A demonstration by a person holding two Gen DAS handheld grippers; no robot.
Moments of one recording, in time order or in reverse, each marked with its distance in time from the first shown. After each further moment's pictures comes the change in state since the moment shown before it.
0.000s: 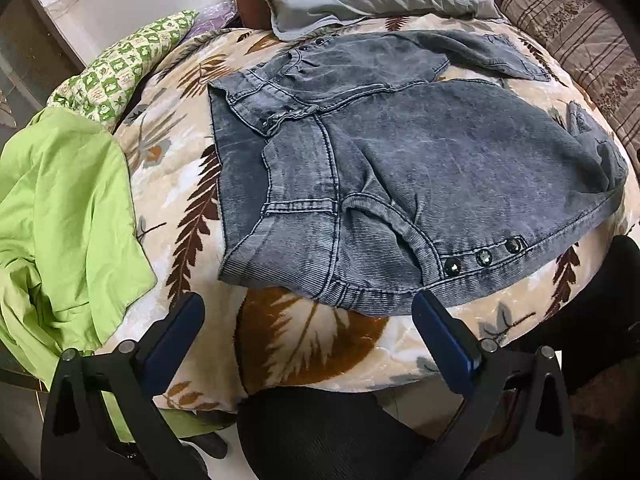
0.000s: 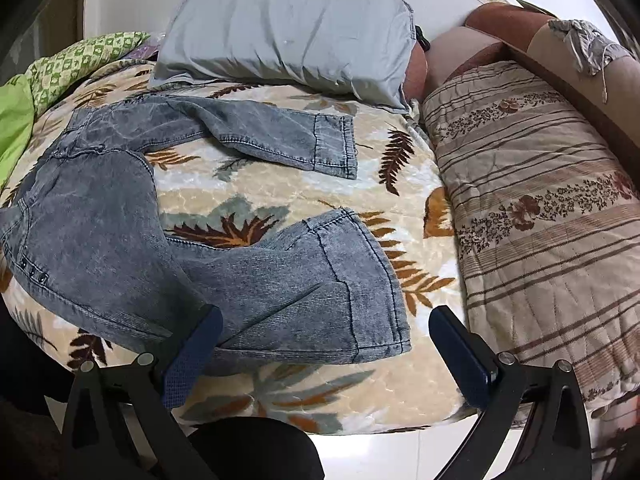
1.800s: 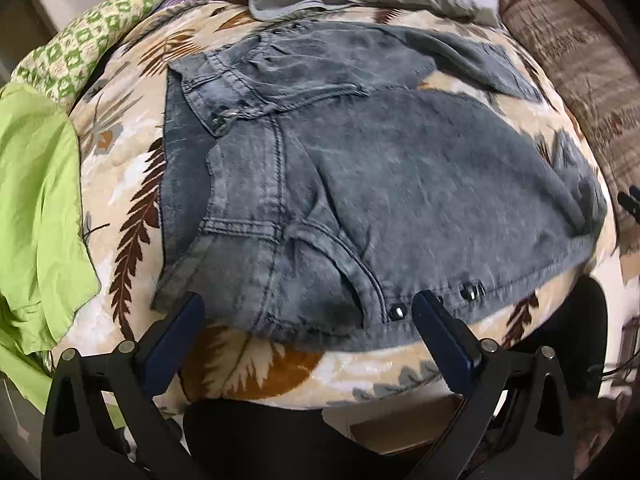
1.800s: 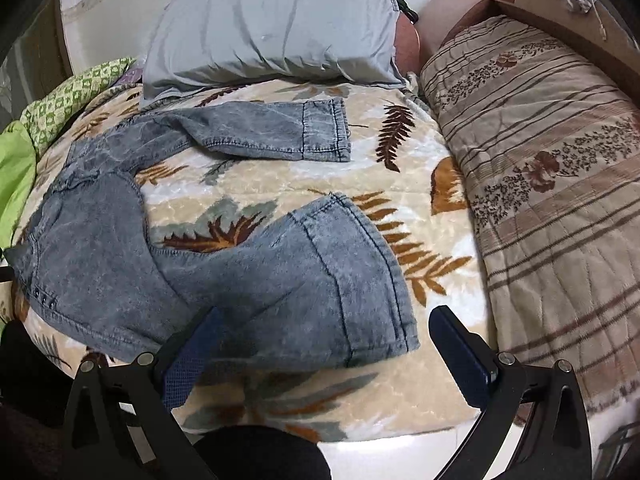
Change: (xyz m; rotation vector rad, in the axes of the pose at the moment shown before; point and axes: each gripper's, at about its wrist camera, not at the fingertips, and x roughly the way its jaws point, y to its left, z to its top) left arm 0.022 -0.009 0.037 -0.093 0.102 -0.154; right arm 0.034 -0.049 0.000 0.150 0.026 0.137
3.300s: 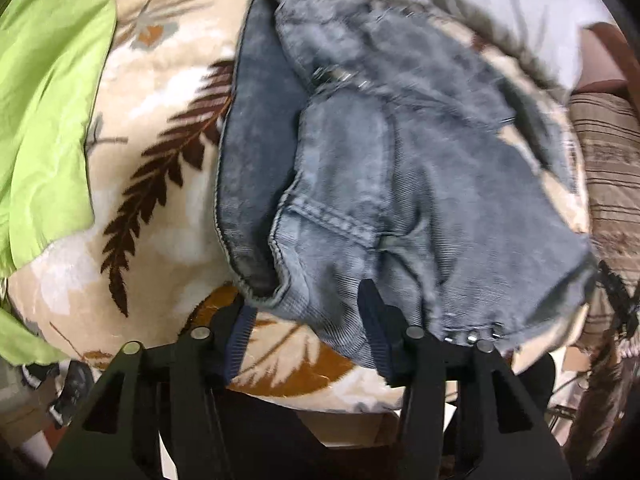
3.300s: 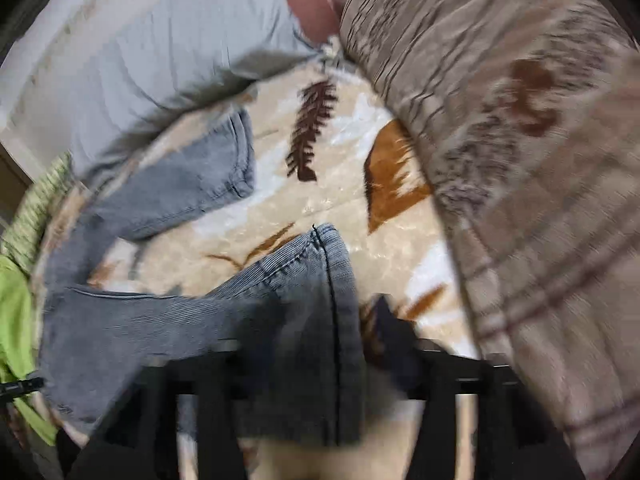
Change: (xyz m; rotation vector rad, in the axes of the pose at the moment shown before) left arm 0.020 0.072 -0.003 -0.344 0.116 -0.128; right arm 0.055 -0.111 0.025 0.349 0.039 0.094
